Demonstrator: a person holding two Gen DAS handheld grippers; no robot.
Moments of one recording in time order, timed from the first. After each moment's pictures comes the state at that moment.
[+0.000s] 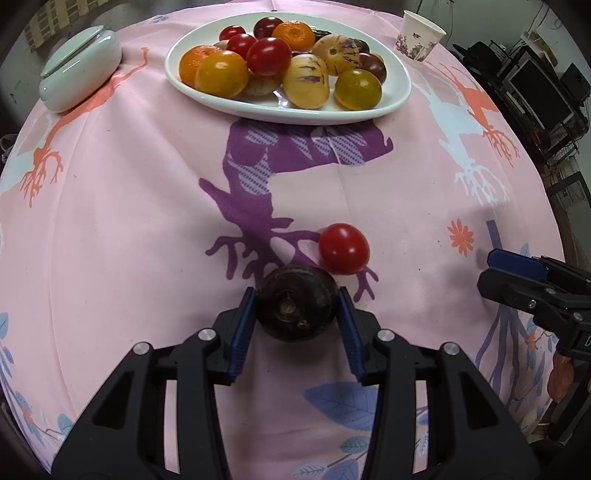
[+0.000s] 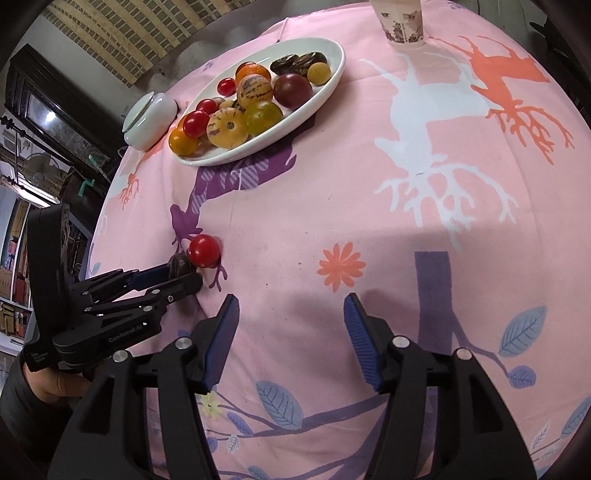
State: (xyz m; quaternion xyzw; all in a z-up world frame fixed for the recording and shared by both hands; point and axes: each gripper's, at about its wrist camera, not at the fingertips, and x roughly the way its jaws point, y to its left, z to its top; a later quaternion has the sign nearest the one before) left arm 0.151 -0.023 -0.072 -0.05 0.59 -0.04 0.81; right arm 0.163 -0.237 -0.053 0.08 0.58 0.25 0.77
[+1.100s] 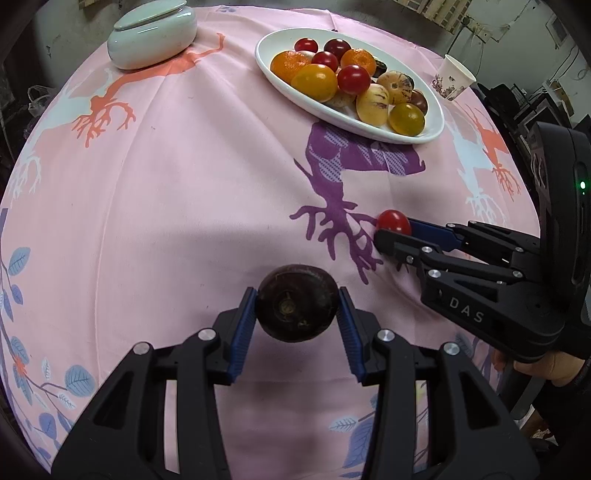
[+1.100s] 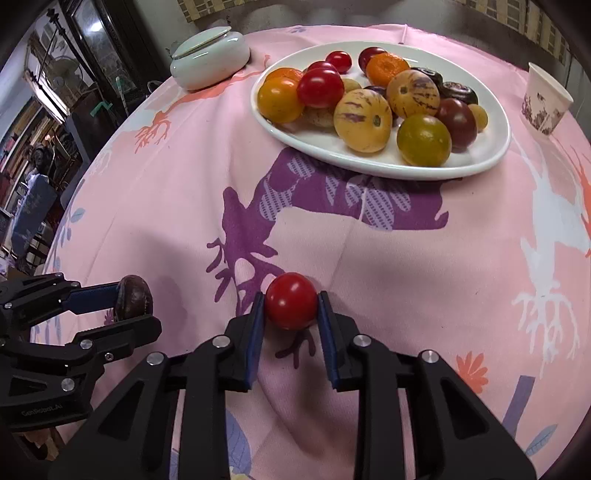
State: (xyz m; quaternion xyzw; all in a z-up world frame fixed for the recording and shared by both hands) left arm 0.109 0.030 -0.052 -0.12 0.57 0.00 0.81; right arm 0.173 -0.113 -0.072 -0.07 0.54 0.31 0.78
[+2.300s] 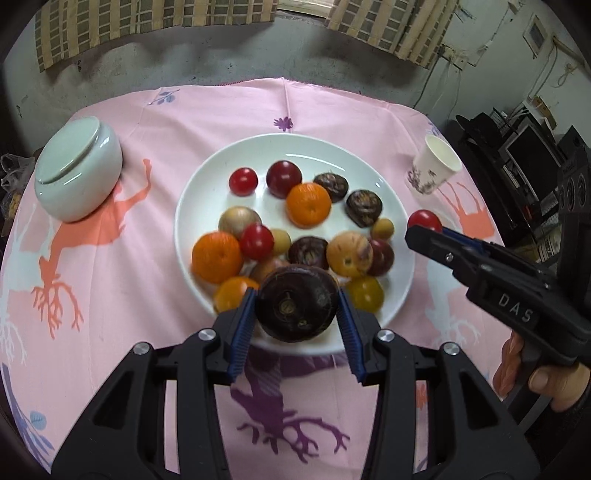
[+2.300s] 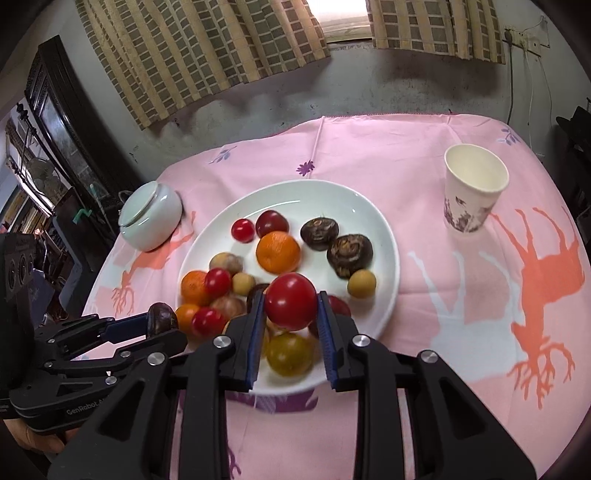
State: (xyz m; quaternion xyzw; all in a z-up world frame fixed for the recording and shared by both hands) left arm 0.273 0.013 0.005 -0.10 0.50 -0.03 0.86; right arm 0.317 -0.169 0.007 0.04 0.47 0.25 0.85
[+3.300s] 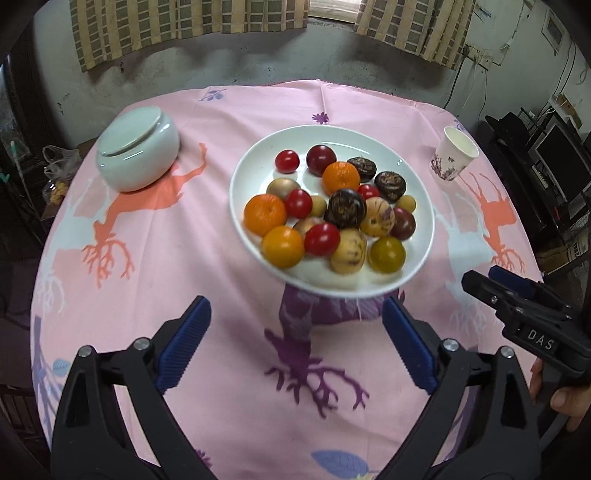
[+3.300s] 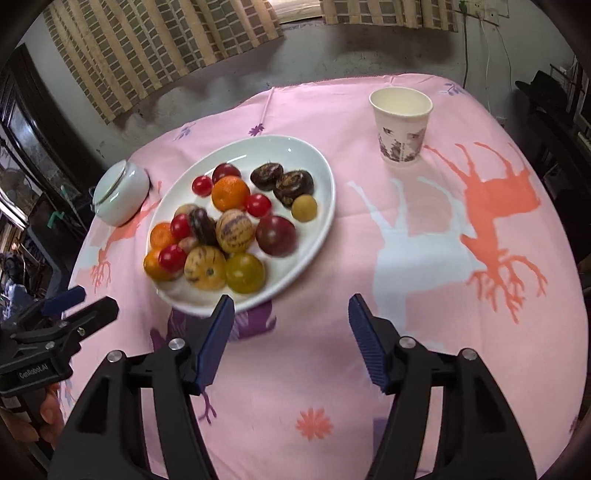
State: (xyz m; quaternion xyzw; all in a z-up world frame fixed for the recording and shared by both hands) left arm 0.201 0.008 0.028 -0.07 0.50 0.05 0.86; right arm 0.239 -0.220 0.006 0.03 0.51 0.18 0.84
